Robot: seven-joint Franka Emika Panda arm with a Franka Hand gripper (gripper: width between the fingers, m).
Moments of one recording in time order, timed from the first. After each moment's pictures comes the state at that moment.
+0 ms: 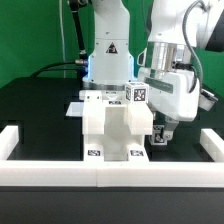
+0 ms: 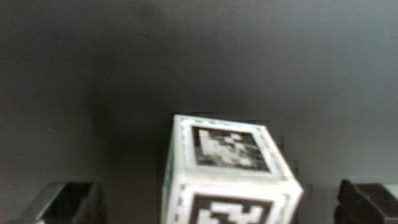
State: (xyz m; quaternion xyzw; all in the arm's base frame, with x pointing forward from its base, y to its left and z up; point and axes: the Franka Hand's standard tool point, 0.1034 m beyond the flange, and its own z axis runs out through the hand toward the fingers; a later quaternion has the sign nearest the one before) arm 0.499 0.066 0.012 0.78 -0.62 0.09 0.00
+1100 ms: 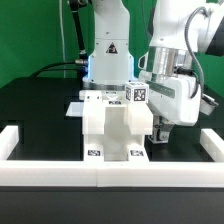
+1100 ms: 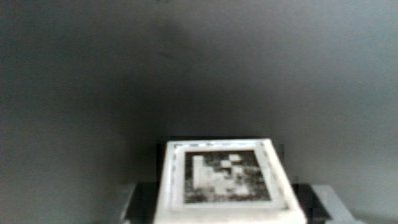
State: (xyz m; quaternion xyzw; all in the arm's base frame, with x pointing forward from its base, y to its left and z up) arm 0.497 0.071 0.010 0.78 -0.62 0.08 0.01
